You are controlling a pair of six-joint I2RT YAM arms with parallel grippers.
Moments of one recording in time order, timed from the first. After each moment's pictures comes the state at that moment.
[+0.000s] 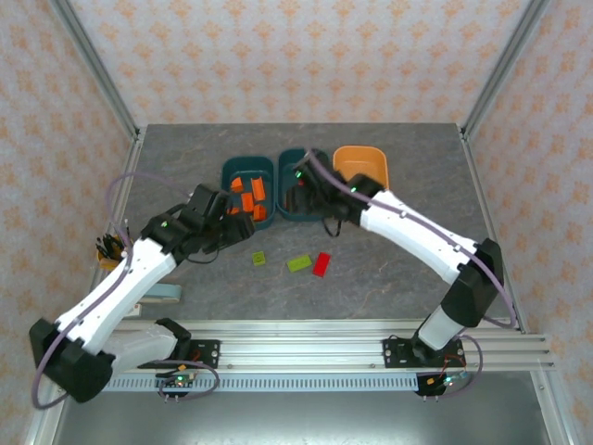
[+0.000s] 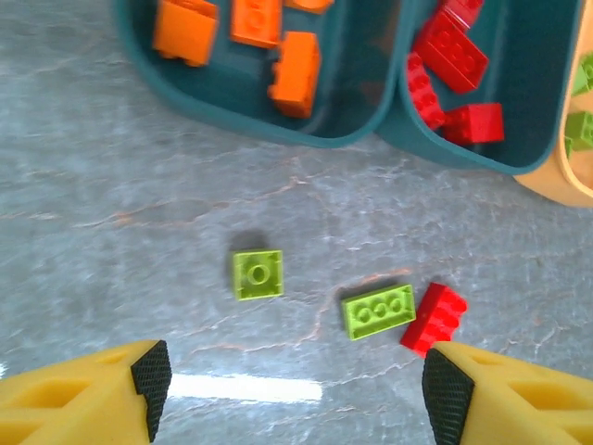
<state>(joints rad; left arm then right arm) -0.46 1.04 1.01 -0.94 -0.06 -0.88 0.86 1.62 1.50 -0.81 0.15 0.62</state>
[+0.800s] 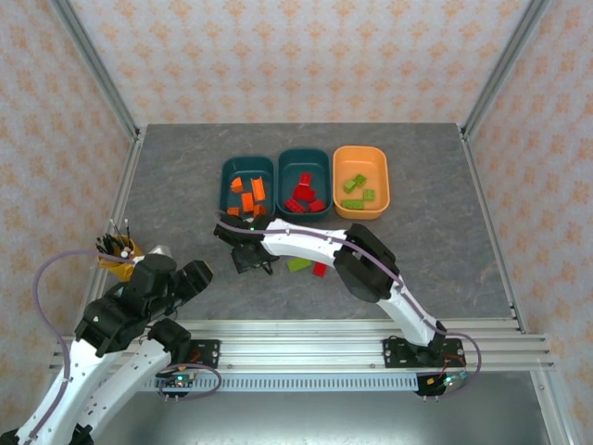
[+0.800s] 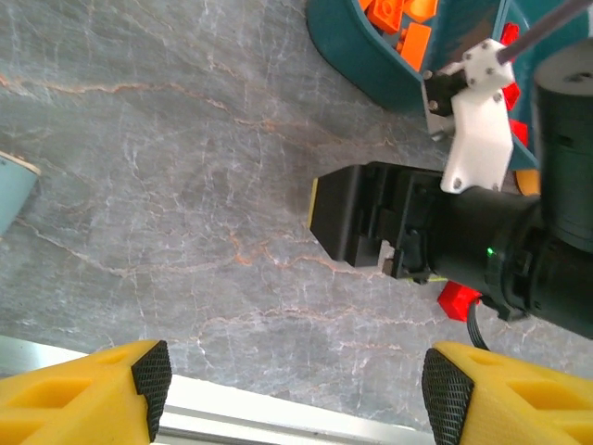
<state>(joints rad) -0.46 0.39 0.74 -1.20 -0.09 -1.07 1.09 2.28 1.87 -0.91 0.13 0.65</state>
